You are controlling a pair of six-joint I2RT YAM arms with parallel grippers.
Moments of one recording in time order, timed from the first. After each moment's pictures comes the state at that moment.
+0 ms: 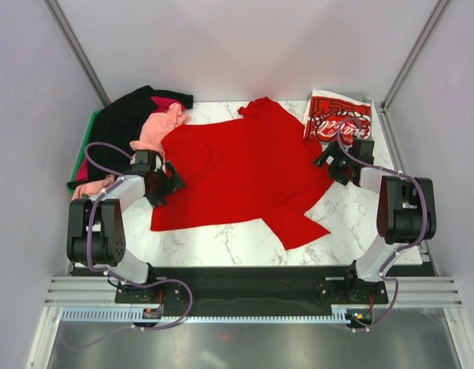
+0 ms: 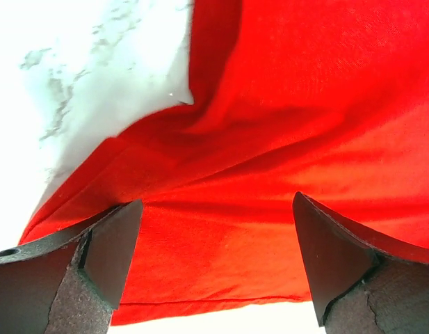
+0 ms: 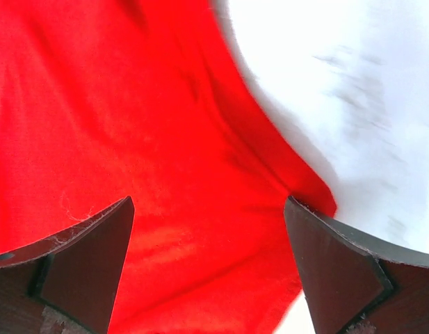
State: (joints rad) left arm -0.02 1.55 0.84 -0.35 0.13 -0.63; right arm -0.08 1.76 0.91 0.08 -0.30 0.56
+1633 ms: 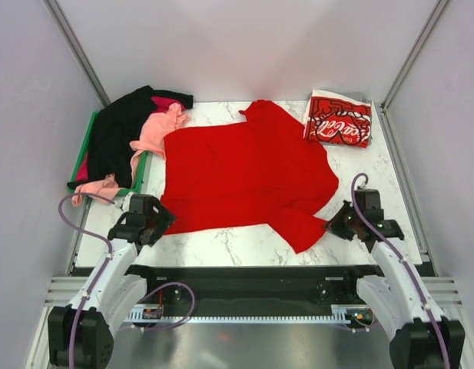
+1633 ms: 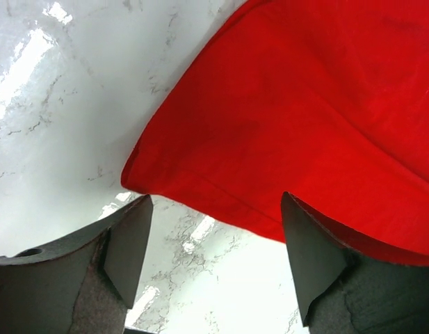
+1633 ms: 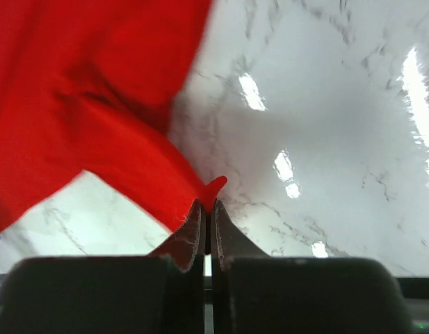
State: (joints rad) left arm -0.11 0.80 0.39 -0.55 -0.11 -0.91; right arm 0.05 0.80 0.45 -0.64 -0.20 0.70
